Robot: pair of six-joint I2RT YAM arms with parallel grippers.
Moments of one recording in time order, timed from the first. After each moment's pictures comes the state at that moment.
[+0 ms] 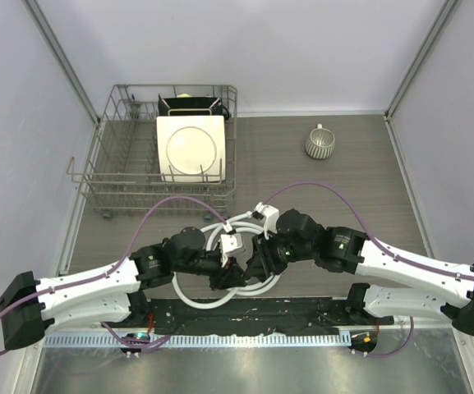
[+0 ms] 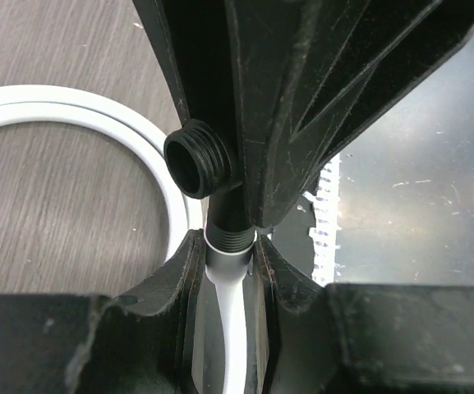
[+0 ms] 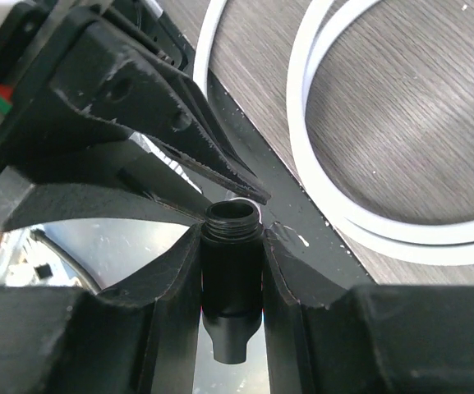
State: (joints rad) left arm -1.08 0.92 0.51 -0.02 0.45 -0.15; right arm 1.12 1.00 0.83 -0.49 -0.24 0.58
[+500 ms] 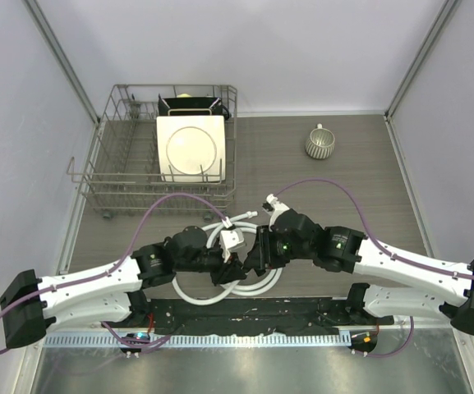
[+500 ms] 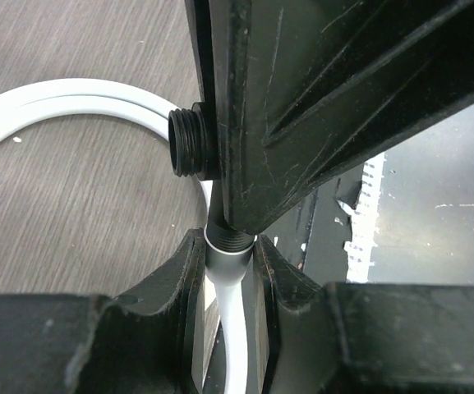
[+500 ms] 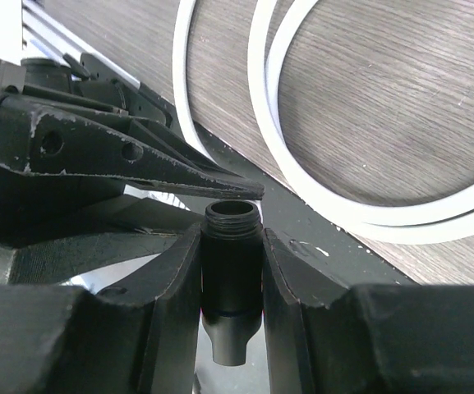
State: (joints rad) left arm -1.08 0.94 0.52 -0.04 0.32 -0.15; right arm 1.12 1.02 0.83 -0.50 -0.08 0.89
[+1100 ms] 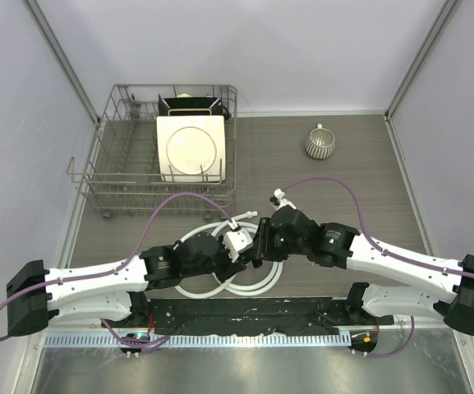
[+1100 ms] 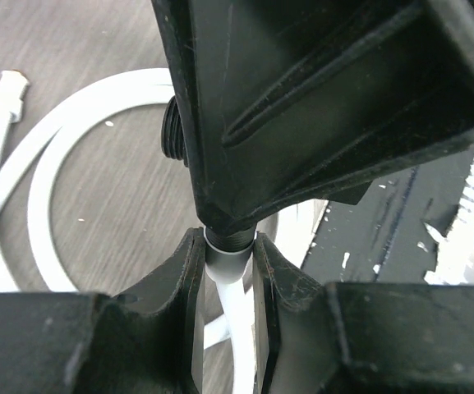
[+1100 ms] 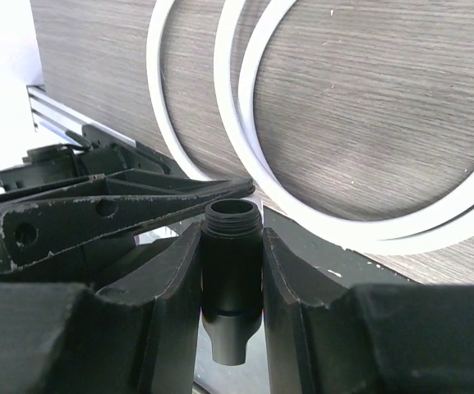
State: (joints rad) left arm -1.18 1.01 0.57 -0.08 0.01 -0.12; right arm 1.08 1.08 0.83 -0.49 0.00 1.06
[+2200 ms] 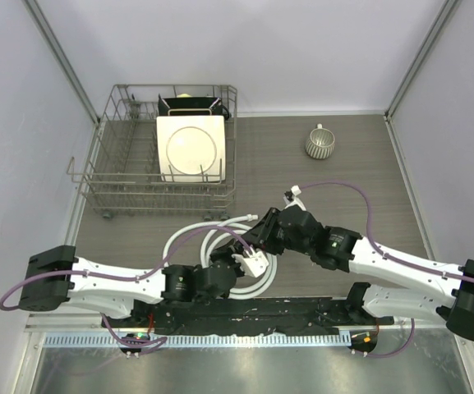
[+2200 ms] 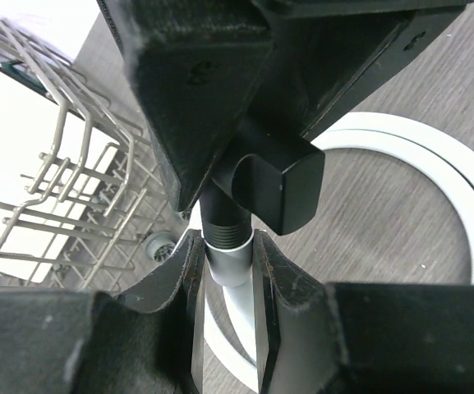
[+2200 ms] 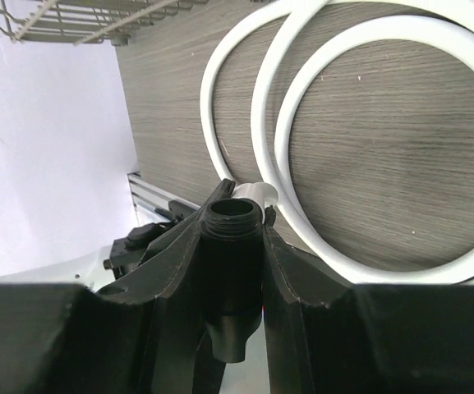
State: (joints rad) left arm -1.48 1.15 0.55 0.14 -0.78 0.26; right arm 1.02 1.05 0.73 -0.28 0.08 1.31
